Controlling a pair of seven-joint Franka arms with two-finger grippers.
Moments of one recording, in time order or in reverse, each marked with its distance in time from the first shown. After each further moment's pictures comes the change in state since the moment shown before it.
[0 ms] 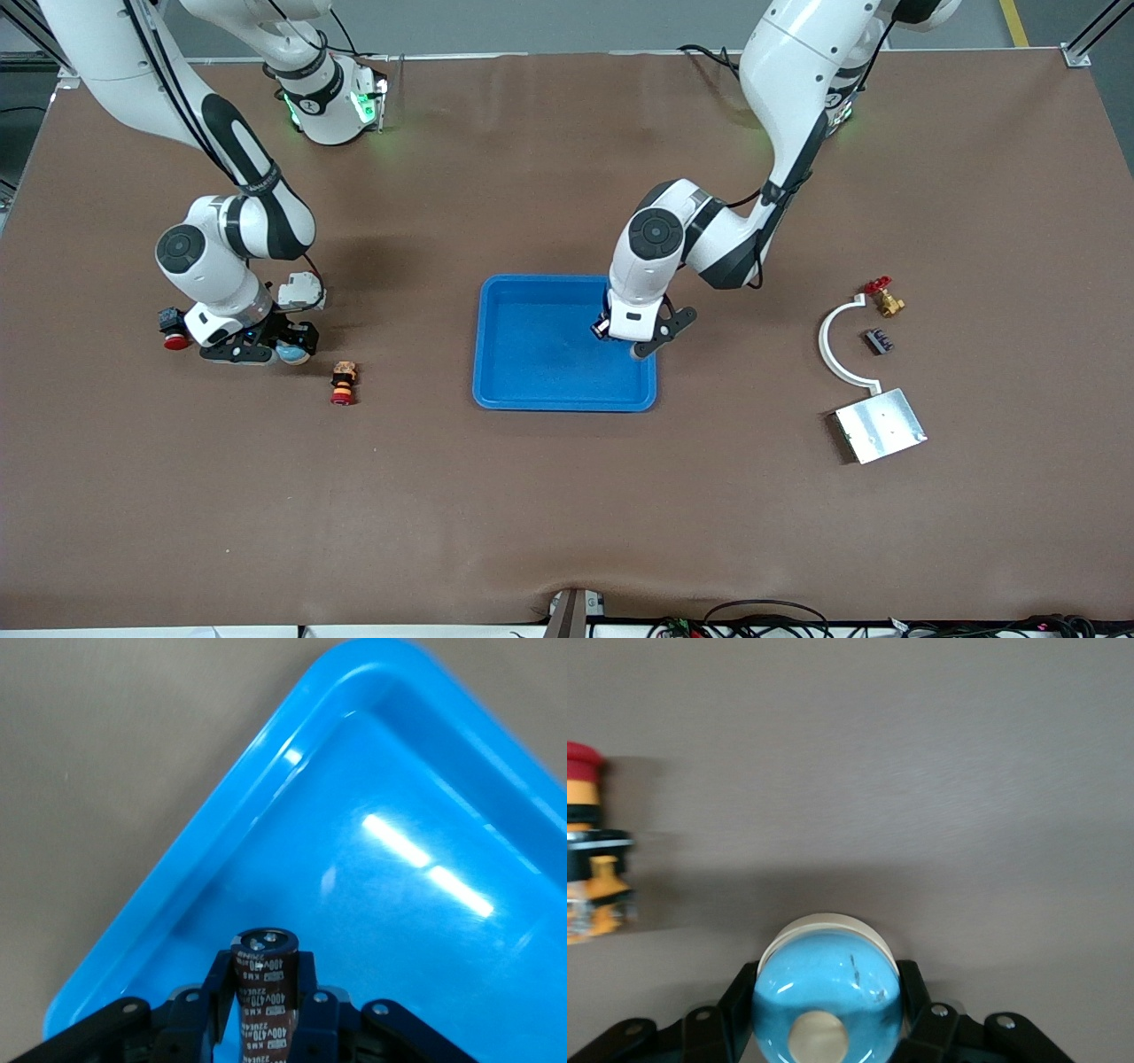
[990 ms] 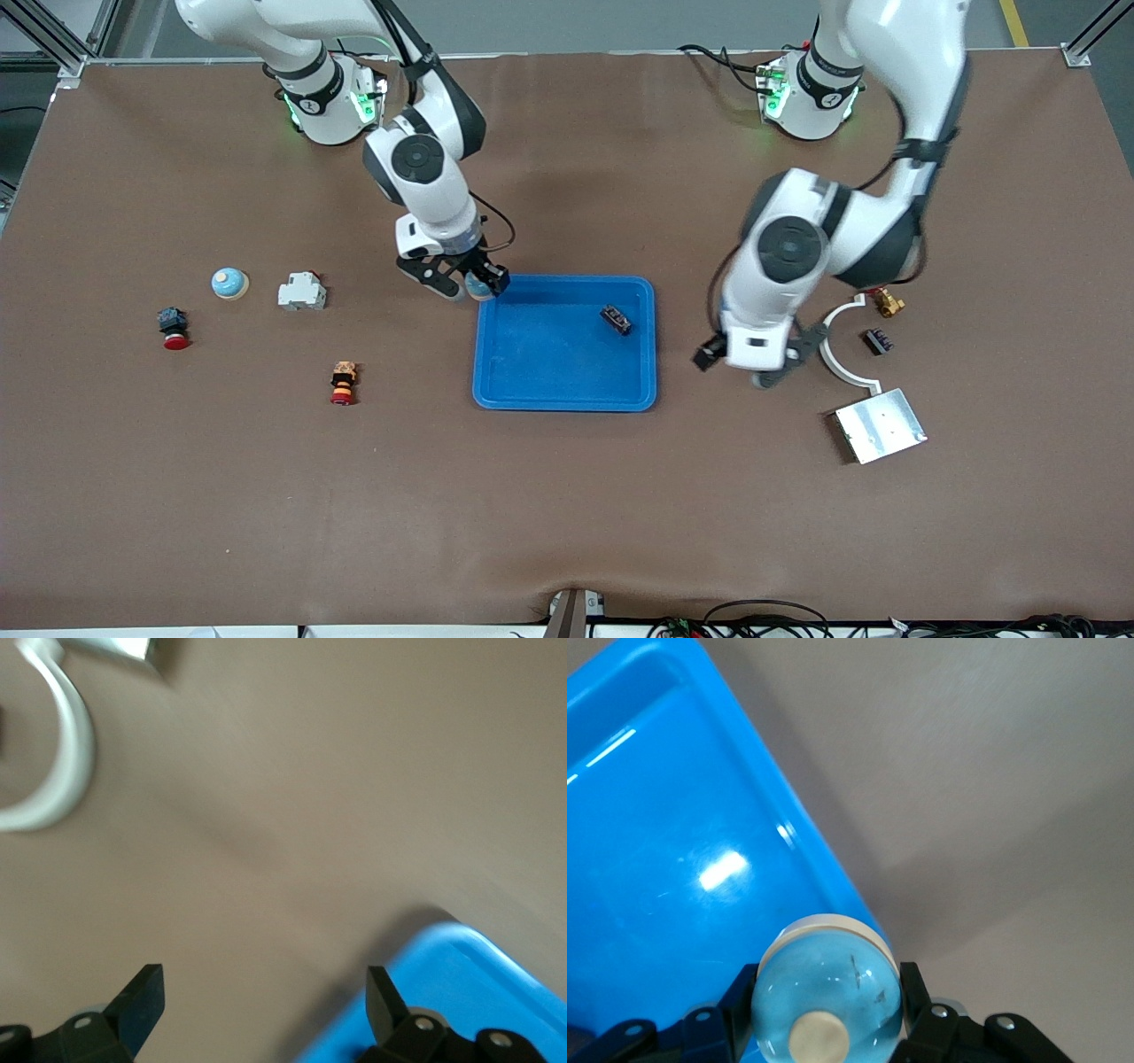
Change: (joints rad) left arm 0.255 -0.243 0.049 0.017 0.065 -0.358 0.317; right arm 0.659 -0.080 0.024 0.169 0.002 -0.260 1.169
